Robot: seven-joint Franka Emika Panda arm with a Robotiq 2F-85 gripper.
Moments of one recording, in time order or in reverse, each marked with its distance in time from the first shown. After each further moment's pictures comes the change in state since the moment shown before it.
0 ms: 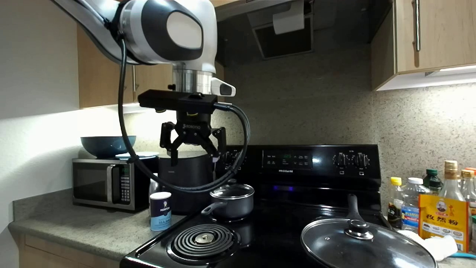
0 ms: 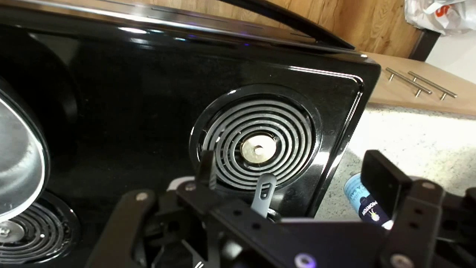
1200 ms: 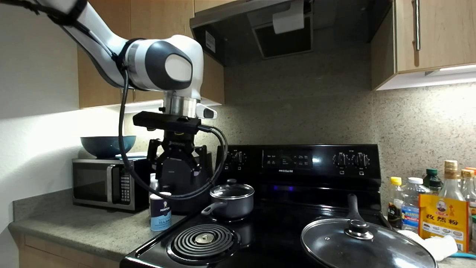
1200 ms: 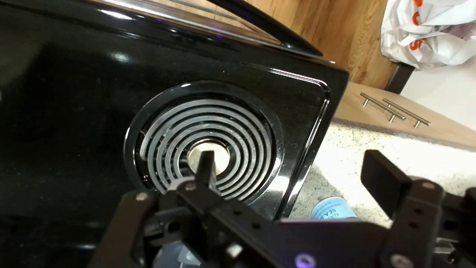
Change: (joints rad) arm 0.087 0.206 0.095 0.065 0.087 0.048 0.022
